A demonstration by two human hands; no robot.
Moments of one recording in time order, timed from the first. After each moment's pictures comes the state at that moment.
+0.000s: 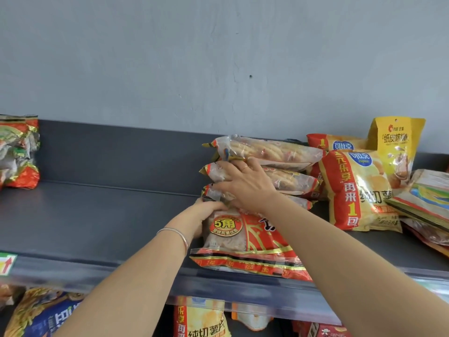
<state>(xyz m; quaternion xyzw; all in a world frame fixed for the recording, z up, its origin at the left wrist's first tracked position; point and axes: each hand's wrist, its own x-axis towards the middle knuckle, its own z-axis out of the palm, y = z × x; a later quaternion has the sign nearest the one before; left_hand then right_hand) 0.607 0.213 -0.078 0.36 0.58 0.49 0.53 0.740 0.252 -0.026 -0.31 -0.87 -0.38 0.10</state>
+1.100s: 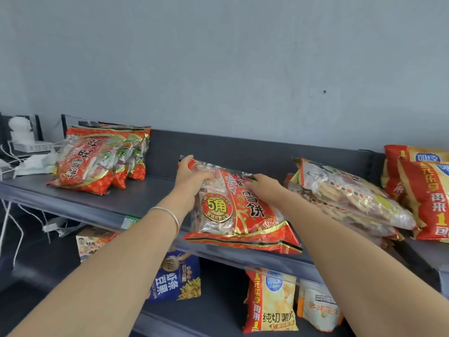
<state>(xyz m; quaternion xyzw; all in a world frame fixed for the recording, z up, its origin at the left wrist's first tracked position) 0.457 0.049 -0.016 0.33 0.57 0.70 0.29 0.604 0.163 -0.018 -0.47 -0.83 0.23 0.18</state>
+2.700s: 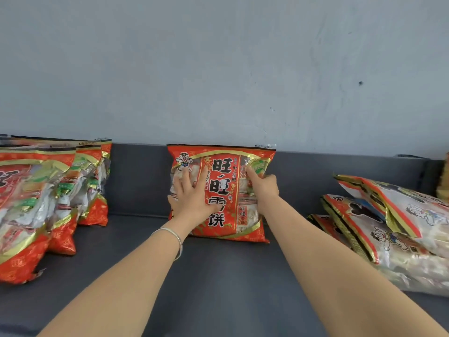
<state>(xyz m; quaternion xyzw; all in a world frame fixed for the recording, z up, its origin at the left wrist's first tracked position) 0.291 0.260 -0.059 0.59 0.75 0.30 -0.05 0.443 0.322 -0.024 -0.55 -0.50 0.43 0.51</state>
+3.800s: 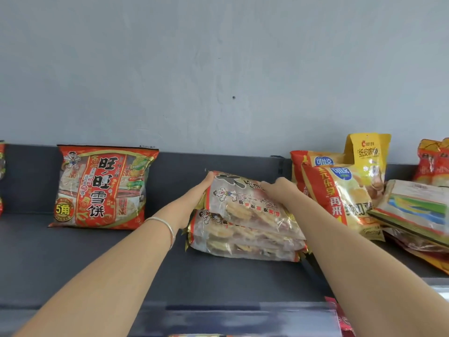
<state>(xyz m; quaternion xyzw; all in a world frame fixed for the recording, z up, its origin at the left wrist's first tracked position) 0.592 0.225 -0.011 0.48 0.58 0.43 0.50 0.803 0.299 0.002 -0.68 -0.65 0.18 0.28</state>
